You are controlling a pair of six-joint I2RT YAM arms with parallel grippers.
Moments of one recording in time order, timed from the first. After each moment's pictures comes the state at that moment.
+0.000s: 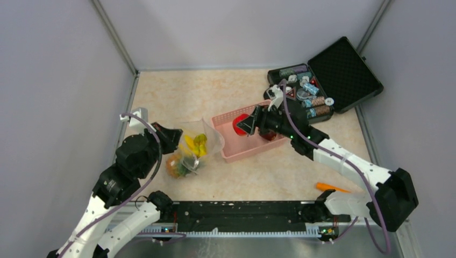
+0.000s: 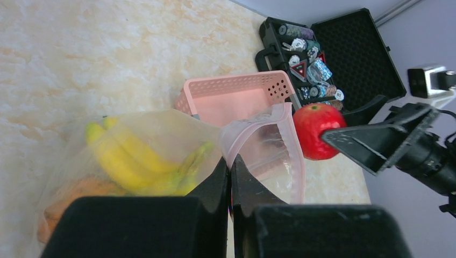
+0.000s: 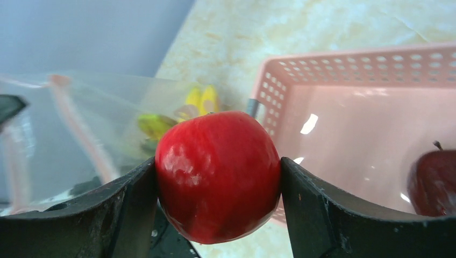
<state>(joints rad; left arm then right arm) -0.62 0.54 0.97 -0.68 -0.31 -0.71 0.68 1.21 0.85 0.06 -0.21 0.60</state>
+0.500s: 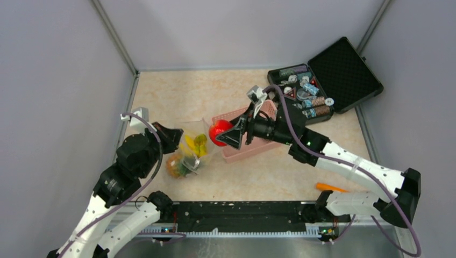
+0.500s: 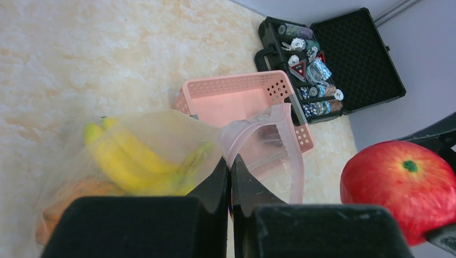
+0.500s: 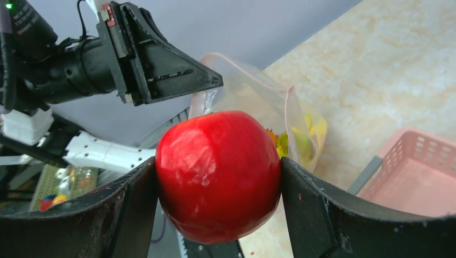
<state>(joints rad) -0.62 0.55 0.97 -0.67 -0.30 -0.71 0.94 1.14 1.03 0.08 -0.31 0.49</state>
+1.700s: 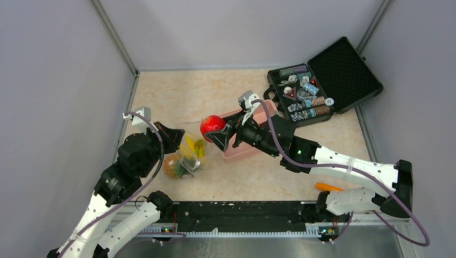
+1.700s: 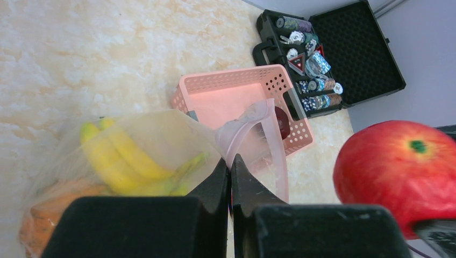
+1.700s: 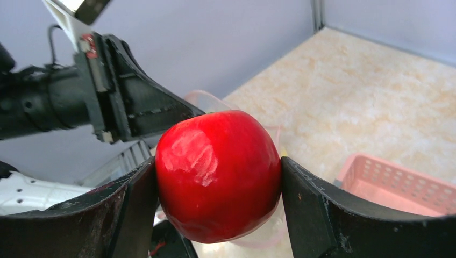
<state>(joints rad) -0.62 0.56 0.97 -0.67 -0.28 -0.70 1.17 1.21 1.10 0.09 0.16 0.31</state>
